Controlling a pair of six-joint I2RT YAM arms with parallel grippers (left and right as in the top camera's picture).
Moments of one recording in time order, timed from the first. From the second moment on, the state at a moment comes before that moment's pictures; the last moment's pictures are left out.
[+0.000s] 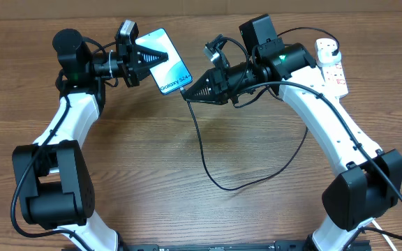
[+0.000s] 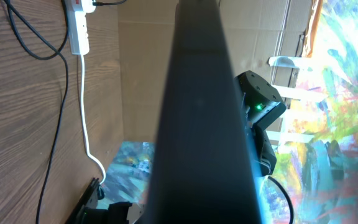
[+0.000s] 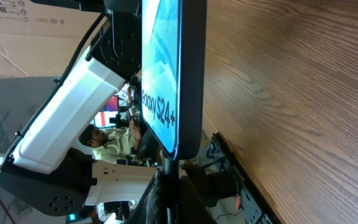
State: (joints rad) left arm 0.07 1.86 1.23 0.66 1.55 -1.62; right arm 0.40 1.86 1.73 -0.92 -1.18 0.44
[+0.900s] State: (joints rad) left arm 0.07 1.86 1.23 0.66 1.56 -1.62; right arm 0.40 1.86 1.73 -0.95 -1.18 0.44
